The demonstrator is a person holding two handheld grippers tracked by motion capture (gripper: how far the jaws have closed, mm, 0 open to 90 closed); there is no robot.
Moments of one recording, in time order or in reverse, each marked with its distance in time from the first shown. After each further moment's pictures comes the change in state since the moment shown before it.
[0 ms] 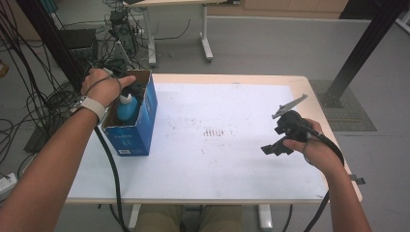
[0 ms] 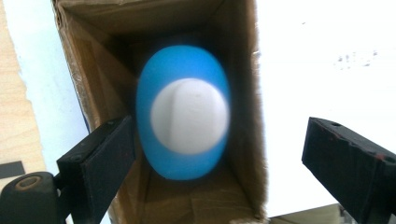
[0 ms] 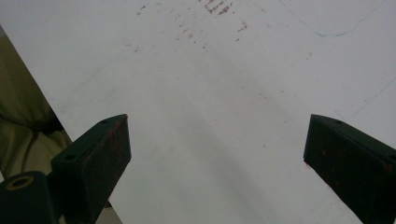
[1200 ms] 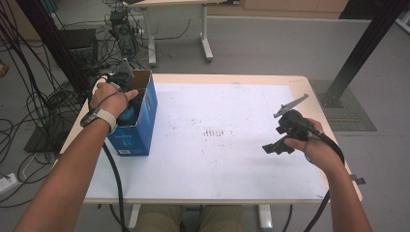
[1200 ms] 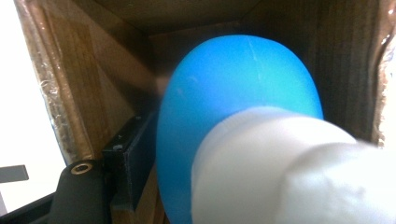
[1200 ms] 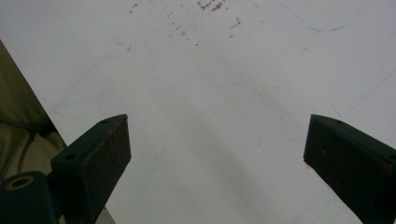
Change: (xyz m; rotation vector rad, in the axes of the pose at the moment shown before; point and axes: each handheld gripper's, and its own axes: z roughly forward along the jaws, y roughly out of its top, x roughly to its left) left arm 0.003 0.002 0.058 0.025 0.092 -0.023; right arm -0.007 -0.002 0.004 0.002 -0.001 0.016
